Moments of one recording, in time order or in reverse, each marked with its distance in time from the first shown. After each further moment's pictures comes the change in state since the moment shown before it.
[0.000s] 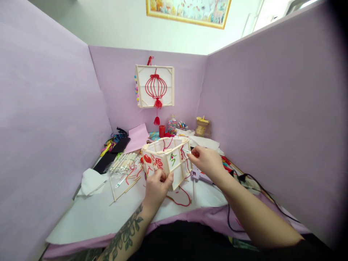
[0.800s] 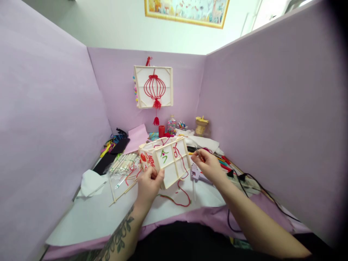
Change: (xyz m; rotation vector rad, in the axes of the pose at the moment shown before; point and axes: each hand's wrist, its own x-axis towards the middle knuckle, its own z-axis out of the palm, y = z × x) left_hand 0.011 -0.005 -0.020 0.004 0.040 -0.128; right_hand -0.014 0.027 0.022 0.645 0.034 -0.013
